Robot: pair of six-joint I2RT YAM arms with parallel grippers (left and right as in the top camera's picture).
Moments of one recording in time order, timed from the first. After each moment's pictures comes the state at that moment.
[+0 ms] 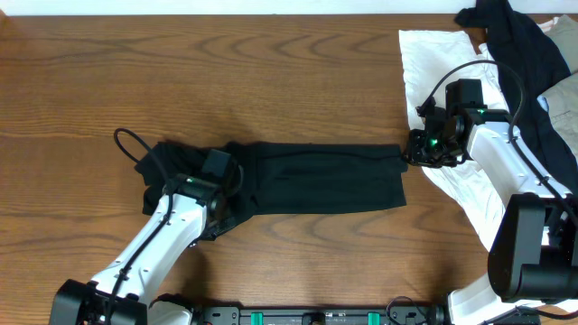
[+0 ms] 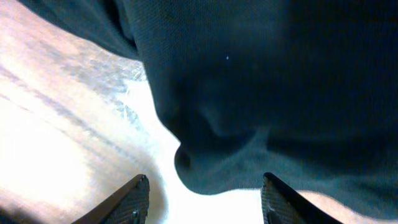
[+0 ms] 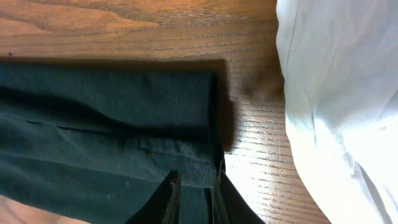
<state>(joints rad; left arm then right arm) -0.32 1.37 0.71 -0.90 -0.20 -0.80 -0.03 1.75 1.14 -0.77 -0.32 0.08</state>
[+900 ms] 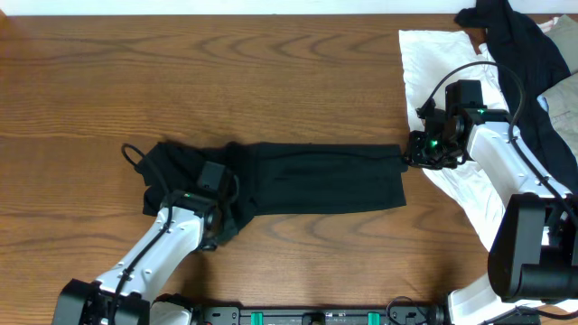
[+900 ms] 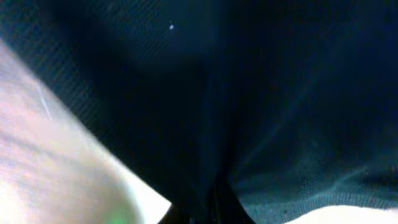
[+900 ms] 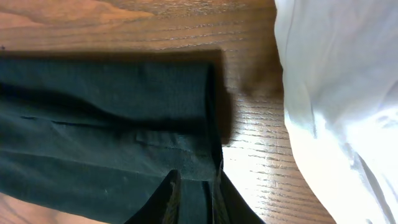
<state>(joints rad) -0.29 1.35 0.59 -0.79 -0.02 -0.65 -0.03 1.75 1.14 -0.80 -0.31 0.08</state>
